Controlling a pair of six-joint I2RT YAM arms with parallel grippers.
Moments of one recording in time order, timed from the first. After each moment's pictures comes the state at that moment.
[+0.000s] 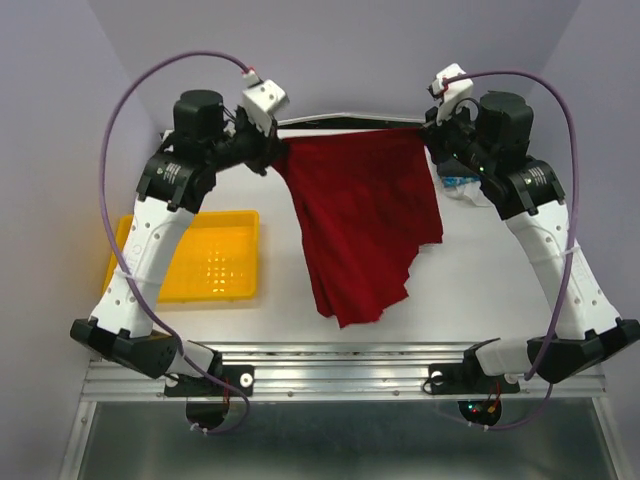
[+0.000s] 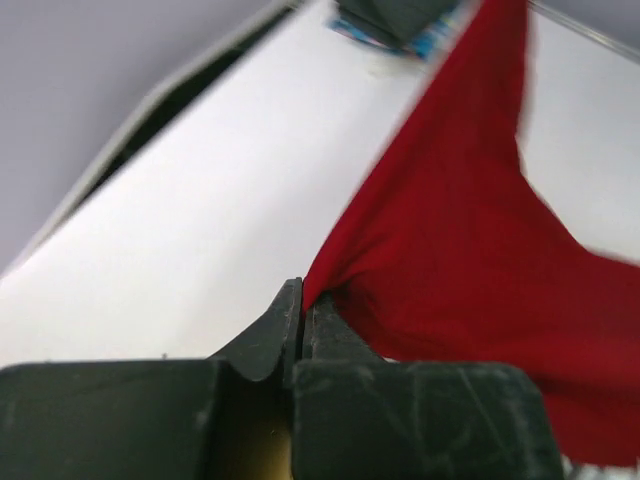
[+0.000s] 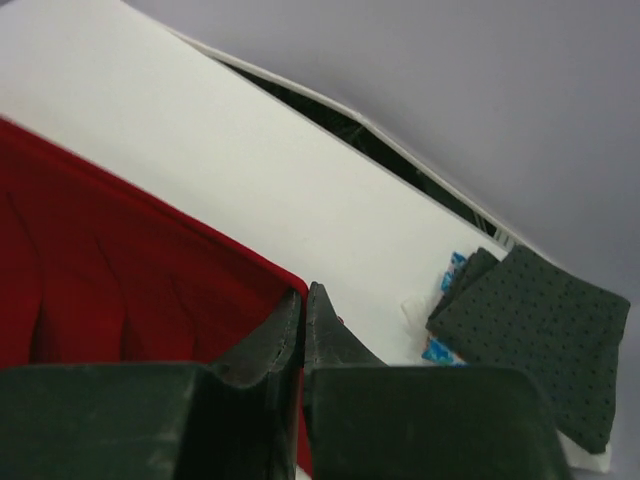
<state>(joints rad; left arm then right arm) -0.43 1.36 1.75 -0.78 0.44 0.24 0.35 1.34 1.71 -0.60 -0.08 -0.27</state>
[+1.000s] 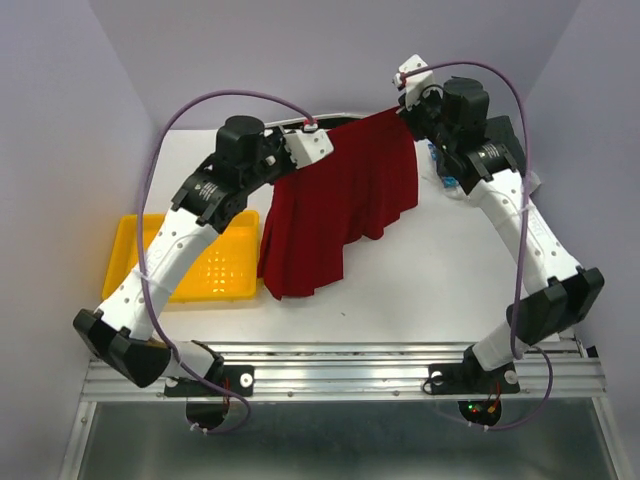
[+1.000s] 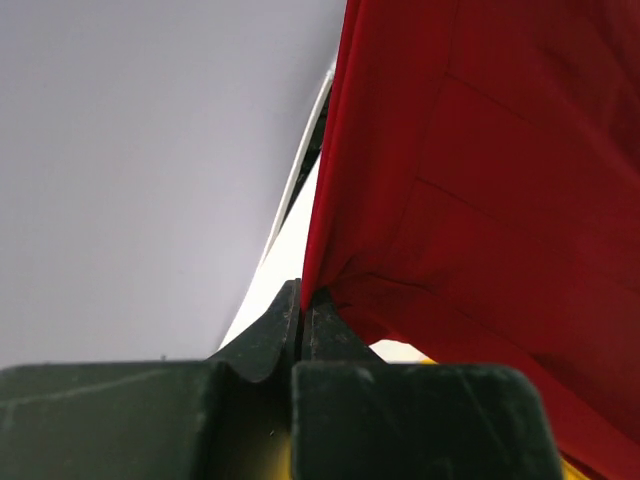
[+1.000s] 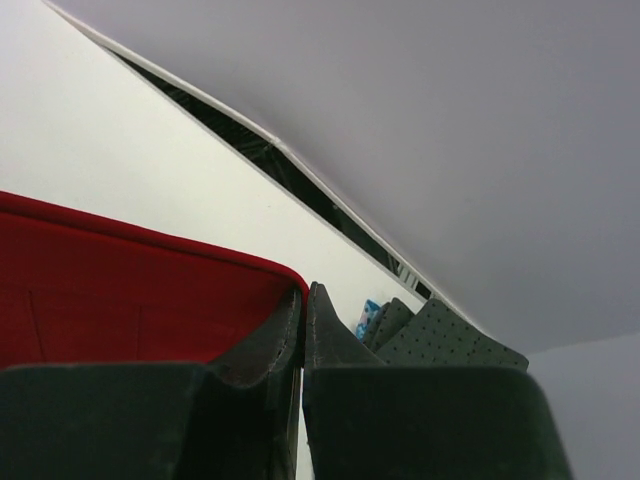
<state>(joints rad) -0.56 1.33 1.59 -0.59 0.02 0.77 0.37 1.53 1.74 -0.37 0.02 -0.49</state>
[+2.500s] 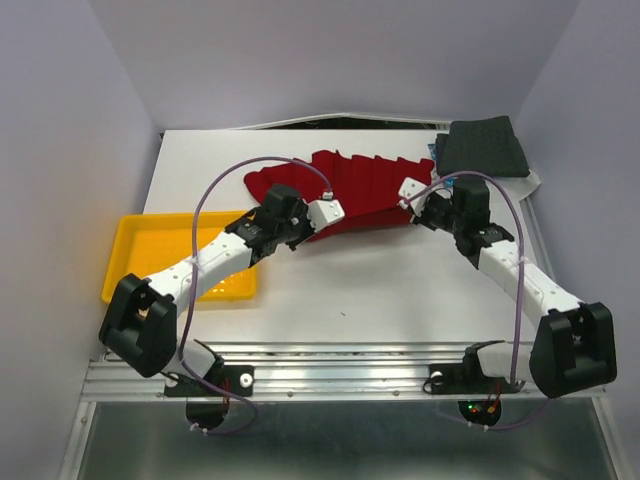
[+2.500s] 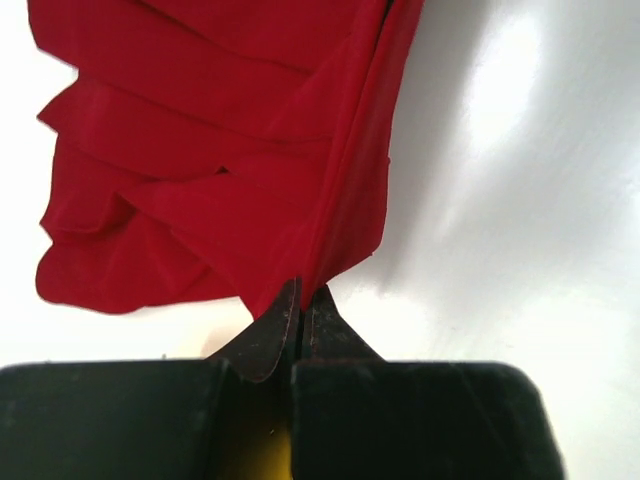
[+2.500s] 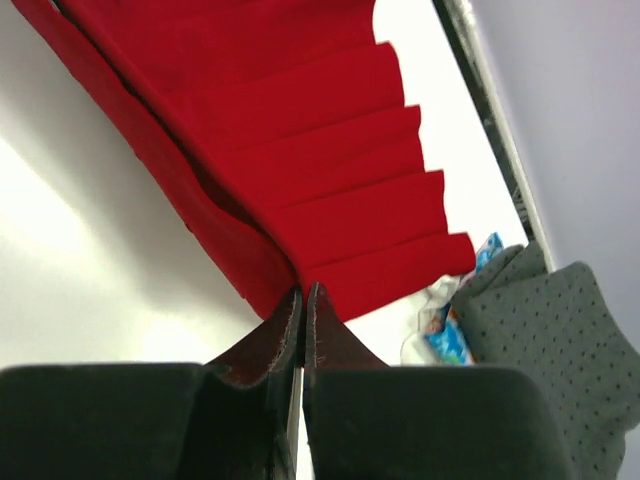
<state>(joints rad) -0.60 1.43 0.99 -0.24 0.11 0.57 0.22 1.28 0.84 0.01 -0.38 -0.85</state>
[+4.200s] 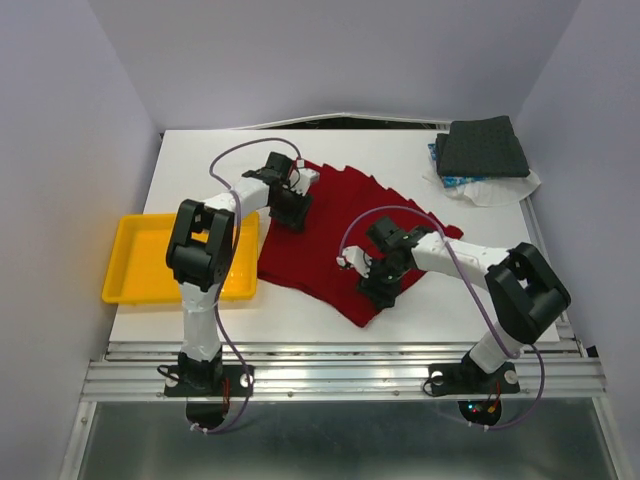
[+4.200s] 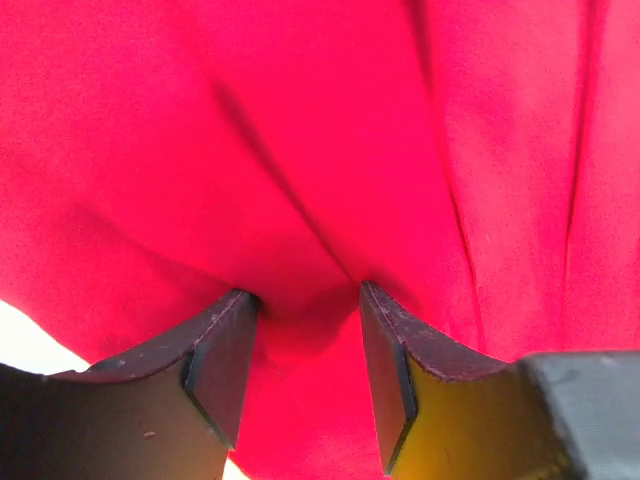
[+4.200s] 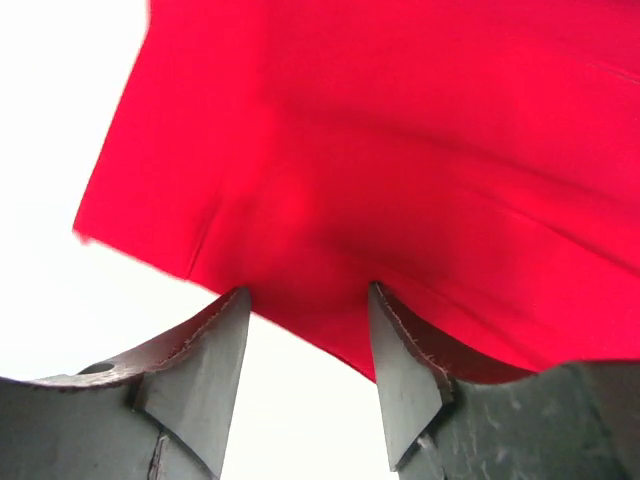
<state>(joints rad) -0.37 2.01 1.42 -0.54 0.27 0.18 0.64 1.61 0.94 -0.65 -0.33 -0.57</state>
